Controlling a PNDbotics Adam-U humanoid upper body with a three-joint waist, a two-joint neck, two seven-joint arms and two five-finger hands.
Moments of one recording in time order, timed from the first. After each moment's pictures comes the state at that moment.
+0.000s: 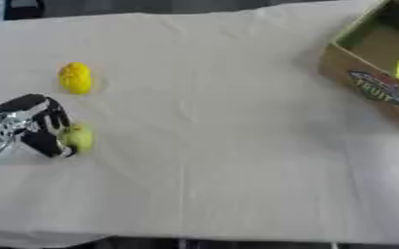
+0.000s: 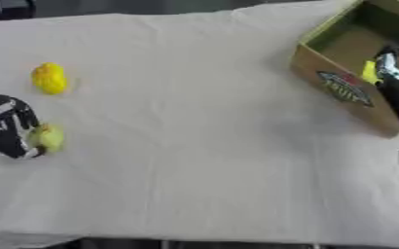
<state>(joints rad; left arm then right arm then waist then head) -0.60 0.70 -0.50 -1.52 -0.59 0.61 -0.55 -0.06 -0.54 -0.10 -1.98 -0.08 0.16 -0.40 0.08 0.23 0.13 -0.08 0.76</state>
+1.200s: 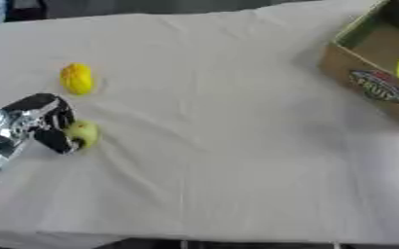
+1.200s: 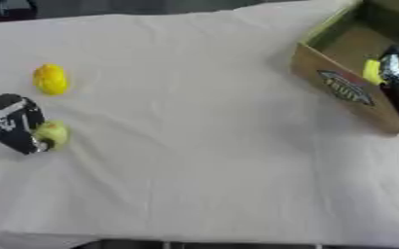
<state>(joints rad) -0.61 0.67 -0.49 -1.50 -0.62 0.60 -0.54 -0.06 -0.54 -0.10 -1.98 -0.08 0.16 -0.40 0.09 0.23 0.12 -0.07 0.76</state>
